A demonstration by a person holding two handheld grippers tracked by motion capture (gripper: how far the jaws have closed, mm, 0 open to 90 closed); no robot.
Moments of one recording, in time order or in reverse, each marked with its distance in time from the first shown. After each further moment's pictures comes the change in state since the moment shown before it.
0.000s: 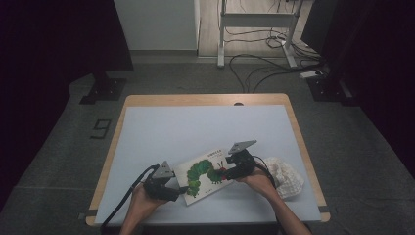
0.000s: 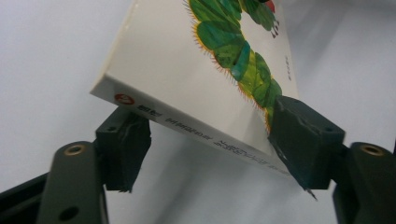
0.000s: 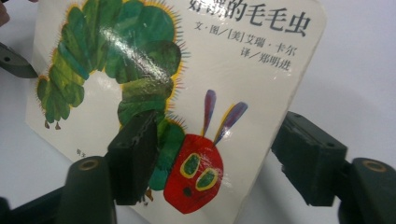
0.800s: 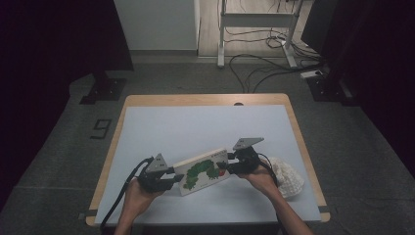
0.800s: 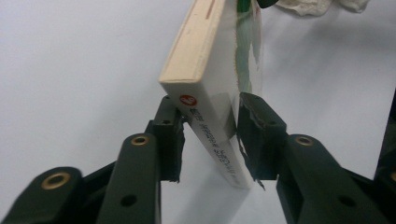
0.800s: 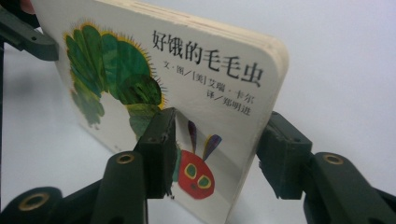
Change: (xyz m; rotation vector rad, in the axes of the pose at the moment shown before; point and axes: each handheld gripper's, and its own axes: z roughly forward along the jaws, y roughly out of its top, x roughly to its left) left arm 0.004 0.023 -0.028 -0.041 0.046 0.015; right arm 0.006 0.013 -0.024 -0.104 -0.037 -0.008
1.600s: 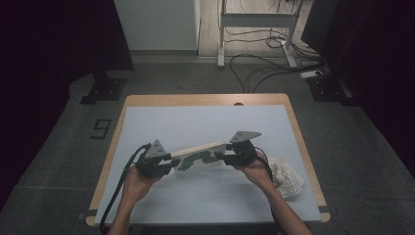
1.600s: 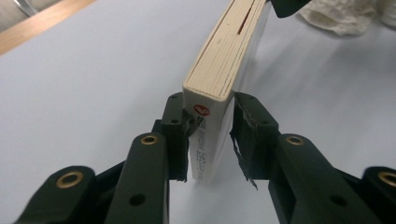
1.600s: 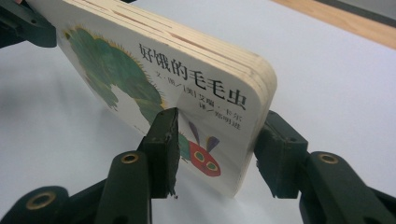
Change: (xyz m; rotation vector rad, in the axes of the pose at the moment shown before) left arm 0.029 0.026 -0.002 -0.009 0.085 0.015; right arm -0.005 0.021 0.007 -0.065 -0.099 -0.035
